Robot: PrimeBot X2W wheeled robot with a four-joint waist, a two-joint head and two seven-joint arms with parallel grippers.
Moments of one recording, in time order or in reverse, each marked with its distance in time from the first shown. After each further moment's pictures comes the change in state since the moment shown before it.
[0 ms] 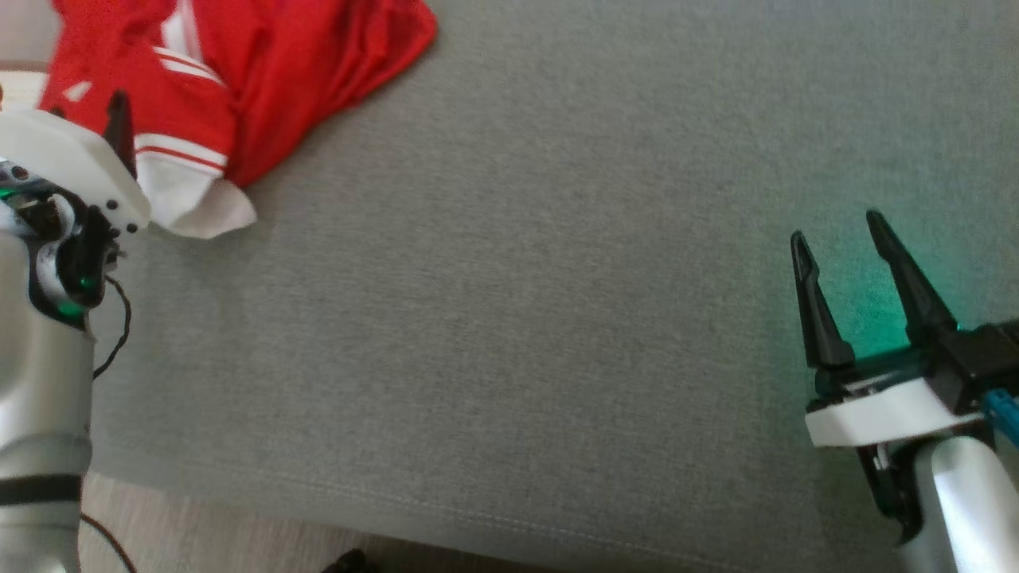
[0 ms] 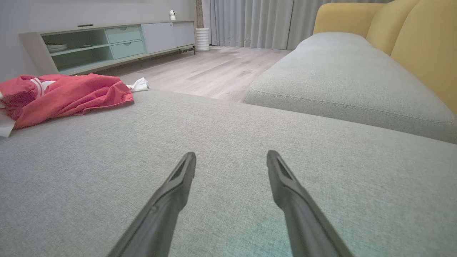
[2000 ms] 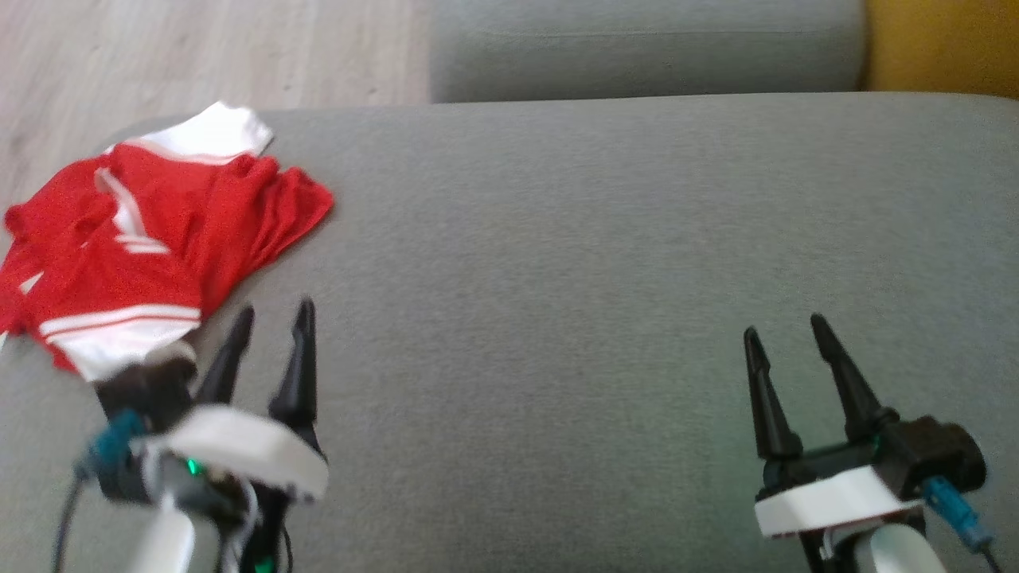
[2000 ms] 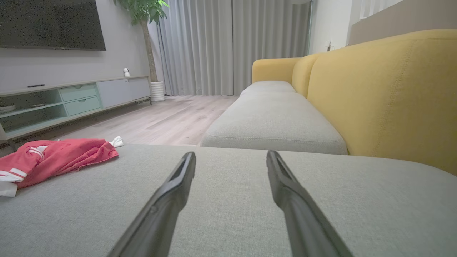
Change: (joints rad) left arm 0.666 -0.119 -0.125 -0.623 -0.020 0.035 -0.287; right arm 0.143 0.127 0.014 0.081 0.024 0.000 -0.078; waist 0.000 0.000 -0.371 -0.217
